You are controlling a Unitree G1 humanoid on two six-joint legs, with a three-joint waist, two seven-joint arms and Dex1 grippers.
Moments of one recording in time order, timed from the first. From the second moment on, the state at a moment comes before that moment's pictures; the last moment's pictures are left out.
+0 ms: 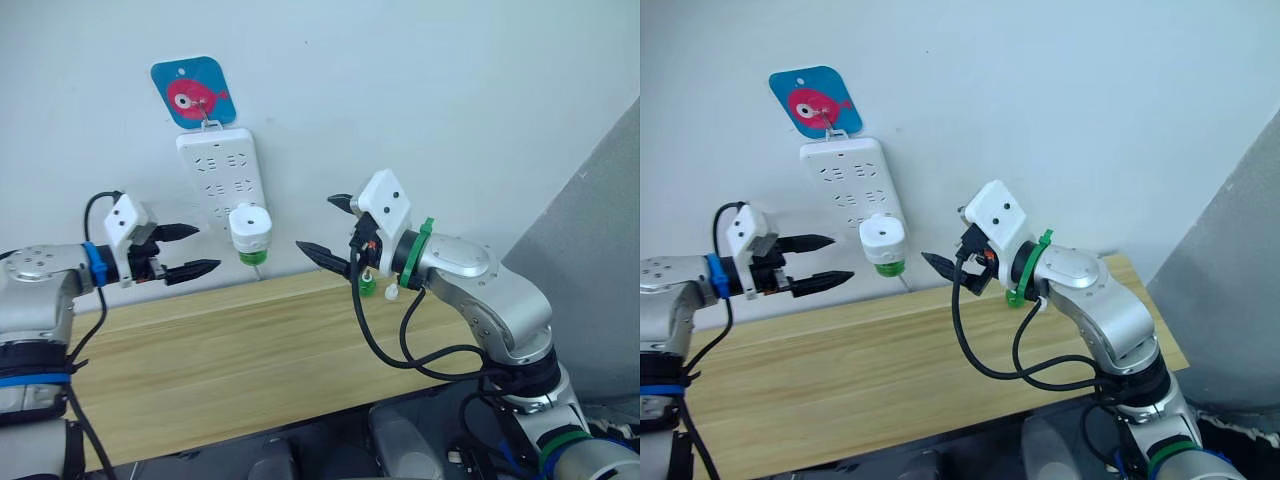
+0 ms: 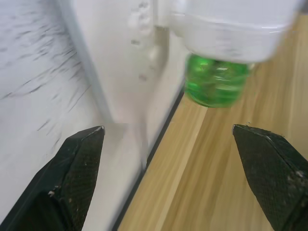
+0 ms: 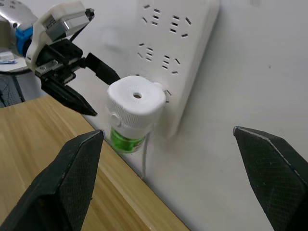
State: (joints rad) left arm -0.43 0.95 0.20 0.40 -0.33 0.14 -1.29; right arm -0.62 -0.27 0.27 -0.51 0.31 0.83 0.54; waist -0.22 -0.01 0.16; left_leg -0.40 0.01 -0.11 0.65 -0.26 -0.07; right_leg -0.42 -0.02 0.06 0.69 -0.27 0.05
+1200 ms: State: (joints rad) left arm -0.03 1.10 0.48 -0.24 -0.66 0.53 -1.34; right arm -0.64 -0.01 0.49 -0.12 0.16 0.53 0.53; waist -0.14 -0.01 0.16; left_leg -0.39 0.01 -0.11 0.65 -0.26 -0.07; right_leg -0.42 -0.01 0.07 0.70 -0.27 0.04
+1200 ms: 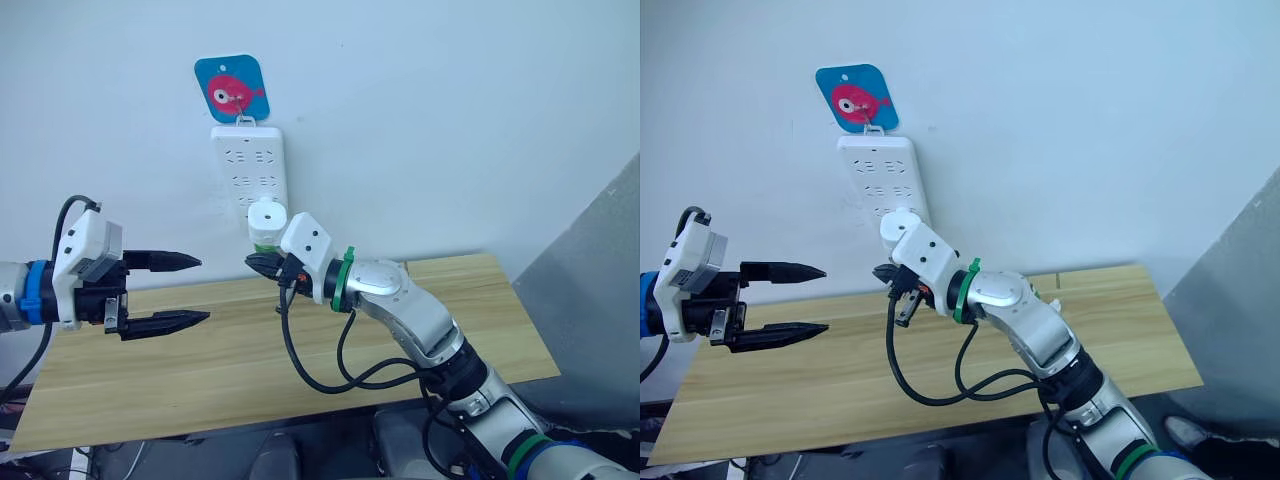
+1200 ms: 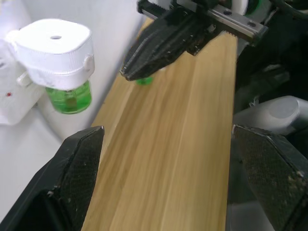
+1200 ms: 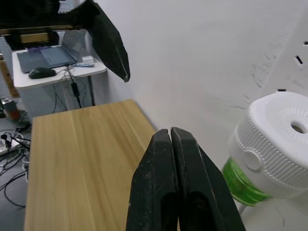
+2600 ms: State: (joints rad) left arm -0.05 1.08 0.44 -0.22 -0.66 0.49 -1.33; right arm -0.63 0.05 0.43 0.00 0.06 0.50 0.42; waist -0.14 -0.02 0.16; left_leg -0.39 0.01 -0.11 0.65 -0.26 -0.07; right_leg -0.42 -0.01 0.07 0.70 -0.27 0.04
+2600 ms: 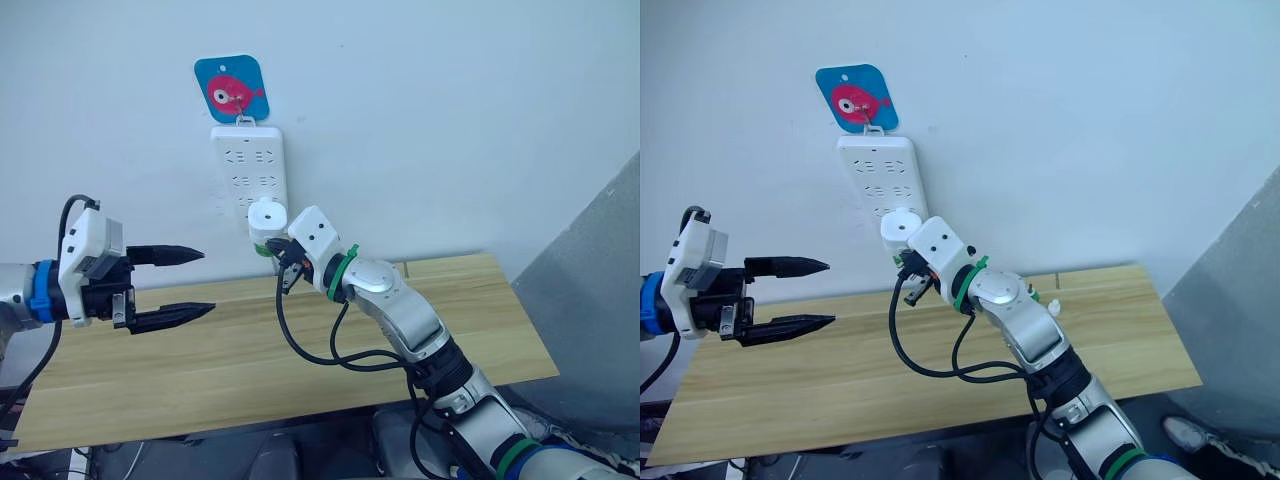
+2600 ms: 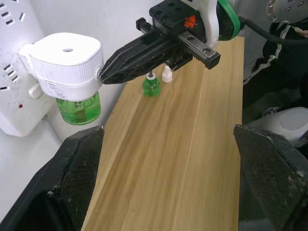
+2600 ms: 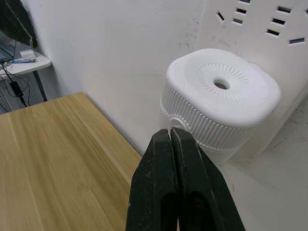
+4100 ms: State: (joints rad) left arm 0.12 1.04 0.39 -0.09 -0.40 0.21 -1.26; right arm -0.27 -1.00 -0.01 -0.46 0.30 0.43 1.14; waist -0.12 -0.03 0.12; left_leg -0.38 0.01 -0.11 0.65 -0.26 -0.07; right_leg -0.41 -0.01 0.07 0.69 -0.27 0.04
